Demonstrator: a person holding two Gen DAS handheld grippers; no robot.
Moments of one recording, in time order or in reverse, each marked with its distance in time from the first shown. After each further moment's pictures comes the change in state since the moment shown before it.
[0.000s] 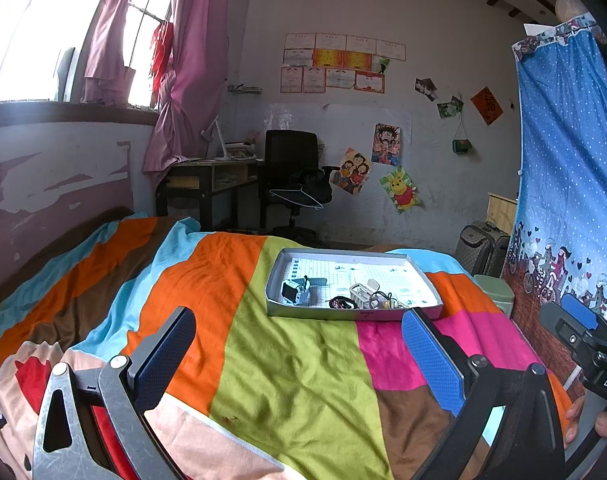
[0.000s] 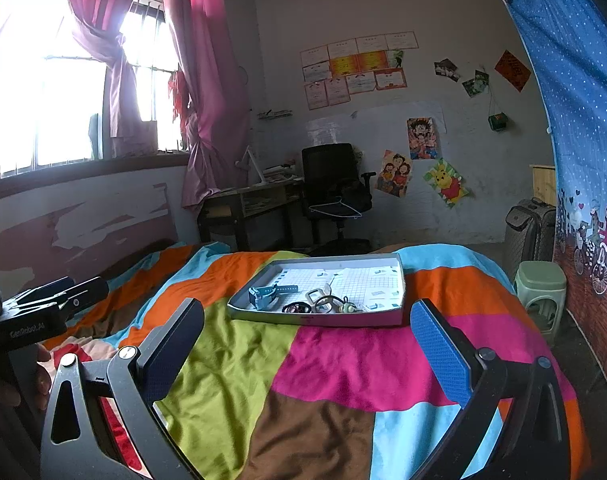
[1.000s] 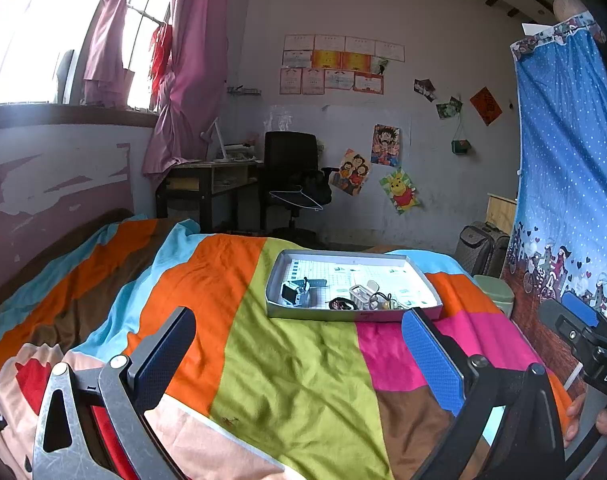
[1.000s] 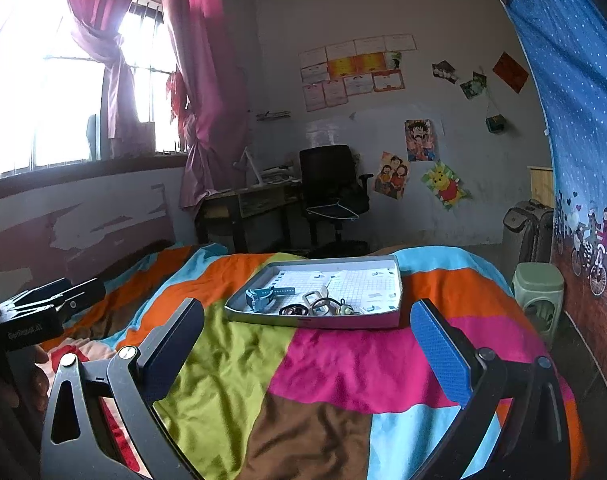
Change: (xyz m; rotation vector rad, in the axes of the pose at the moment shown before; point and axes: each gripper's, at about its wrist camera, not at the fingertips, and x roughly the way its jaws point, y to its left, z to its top) left arm 0.001 0.000 -0.002 0.003 -0.004 0.000; right arm 0.000 -0.002 0.001 -0.003 0.000 -0.001
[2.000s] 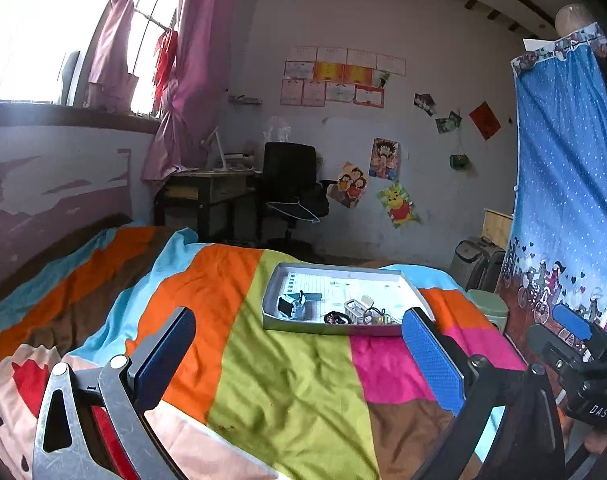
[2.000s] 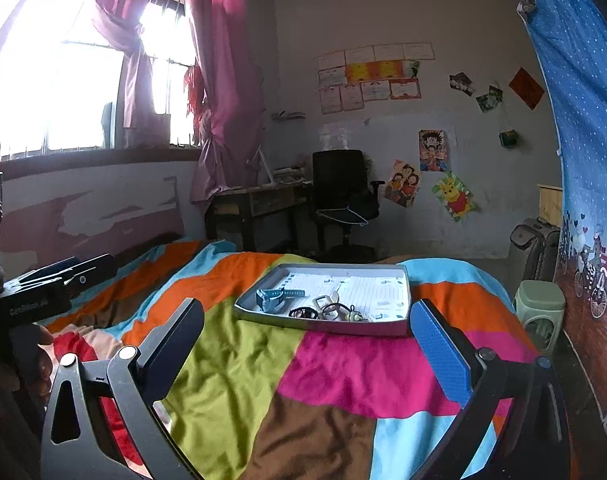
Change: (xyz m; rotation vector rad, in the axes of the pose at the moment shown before) left arm -0.006 0.003 0.007 -0.031 -0.034 -0.012; right arm -0.006 0.011 0.005 -0.061 -0.003 0.029
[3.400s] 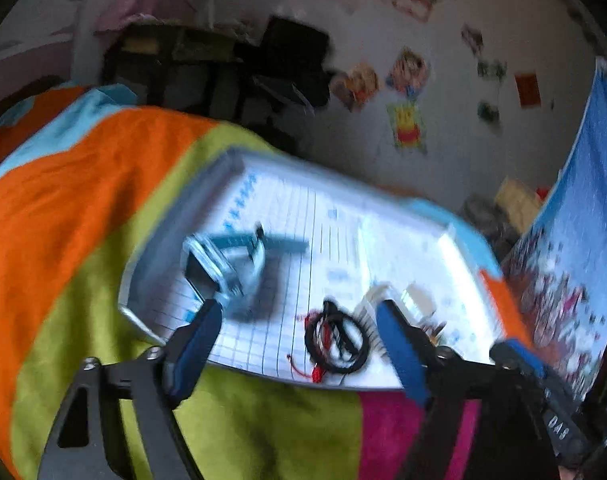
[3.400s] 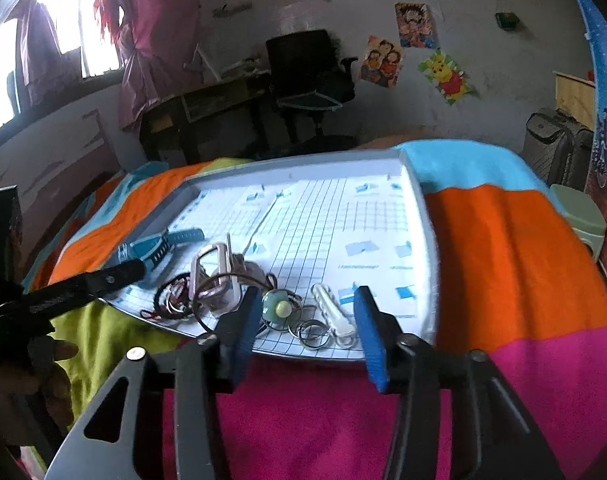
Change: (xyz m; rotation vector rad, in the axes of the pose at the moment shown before) left arm 0.334 -0.007 -0.037 -0.257 0.377 -0.120; right arm 0.309 -0.098 -0.047 0.150 0.378 -0.051
